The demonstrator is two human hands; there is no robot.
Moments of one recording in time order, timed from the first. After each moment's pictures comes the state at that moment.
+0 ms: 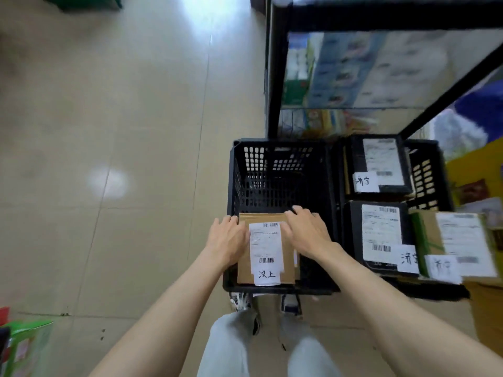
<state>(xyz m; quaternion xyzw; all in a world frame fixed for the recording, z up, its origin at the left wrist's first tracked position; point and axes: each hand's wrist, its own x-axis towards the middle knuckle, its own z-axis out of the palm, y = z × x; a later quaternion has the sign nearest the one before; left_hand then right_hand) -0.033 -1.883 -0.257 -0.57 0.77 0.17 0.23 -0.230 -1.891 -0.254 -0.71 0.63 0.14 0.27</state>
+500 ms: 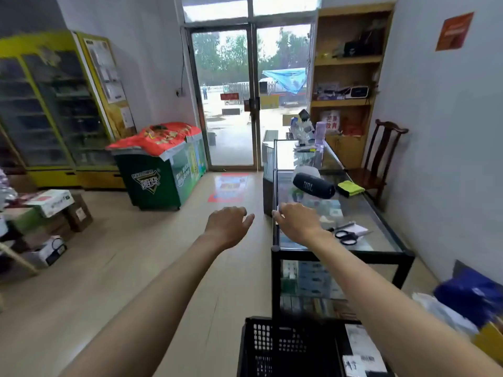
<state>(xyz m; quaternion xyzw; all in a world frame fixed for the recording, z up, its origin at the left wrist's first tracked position) -0.041 -2.023 0.212 -0.66 0.74 -0.01 -0.08 -0.225 -2.036 0.207 -0.77 0.62 -0.14 0.02</state>
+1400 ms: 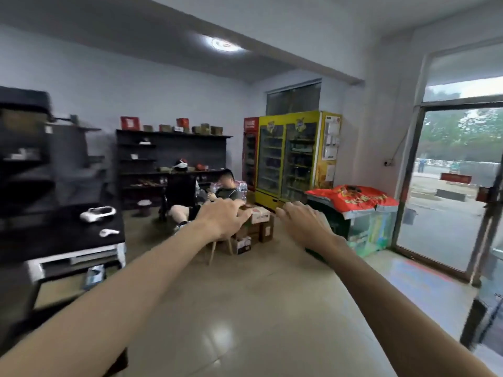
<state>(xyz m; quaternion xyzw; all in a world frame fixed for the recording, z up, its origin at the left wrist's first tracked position) 0.131 -1.754 0.385 -0.90 0.41 -0.15 -0.09 0.009 -1.921 0.374 -0.96 0.17 -0.22 -0.05</state>
